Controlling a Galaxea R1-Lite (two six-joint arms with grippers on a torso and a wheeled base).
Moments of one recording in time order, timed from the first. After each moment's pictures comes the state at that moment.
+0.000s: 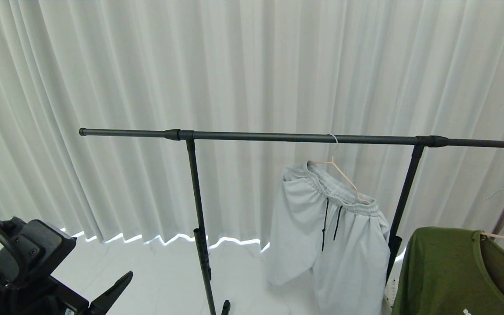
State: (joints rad) left arm -0.36 1.01 -0.29 -0.28 0.18 0.39; right arm -0.05 1.11 -0.59 0.40 -0.26 -0.09
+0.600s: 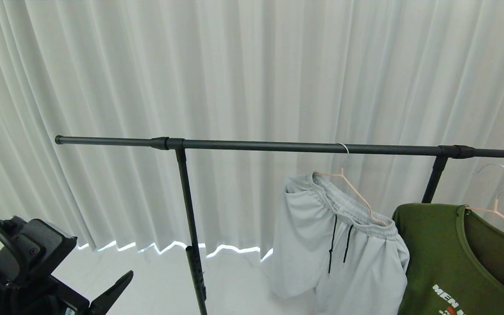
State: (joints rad) left arm -0.36 1.01 -0.29 -0.28 0.18 0.38; right arm -0.02 1.15 -0.69 0.35 -0.20 -0.13
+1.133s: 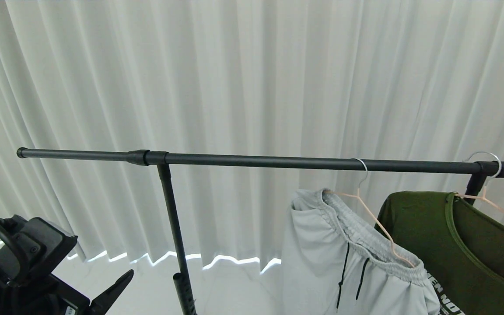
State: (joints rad) left arm -0.36 1.01 -0.29 -0.28 0.18 0.38; right arm 0.01 1.22 -0.72 0.29 -0.19 -0.13
